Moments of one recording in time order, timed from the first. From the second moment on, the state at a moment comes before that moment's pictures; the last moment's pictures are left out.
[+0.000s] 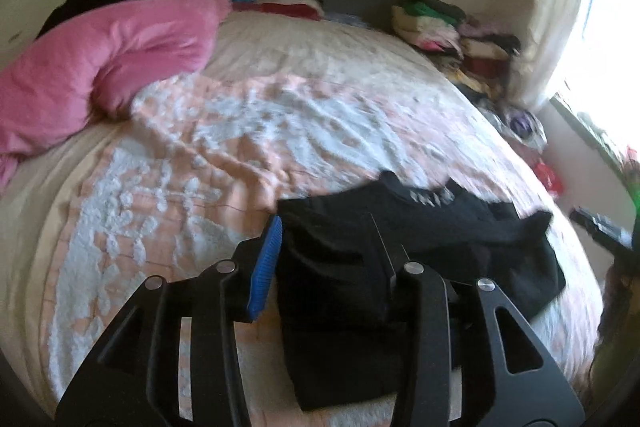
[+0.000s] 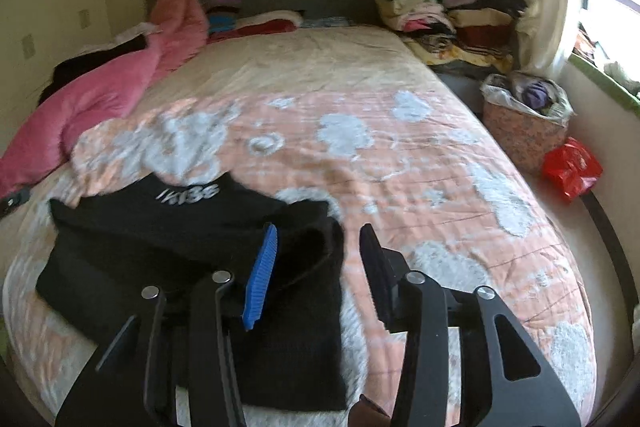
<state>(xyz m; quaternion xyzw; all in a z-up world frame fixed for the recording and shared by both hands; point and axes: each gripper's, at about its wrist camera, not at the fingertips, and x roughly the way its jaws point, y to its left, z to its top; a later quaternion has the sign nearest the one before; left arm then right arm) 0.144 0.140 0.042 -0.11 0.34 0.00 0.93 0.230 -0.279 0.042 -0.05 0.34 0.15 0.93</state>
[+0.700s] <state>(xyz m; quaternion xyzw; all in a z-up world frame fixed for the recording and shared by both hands) 0.194 0.120 -0.033 -0.04 0.43 -0.02 0.90 0.262 -0.221 -0.040 -0.12 0.43 0.16 0.88</state>
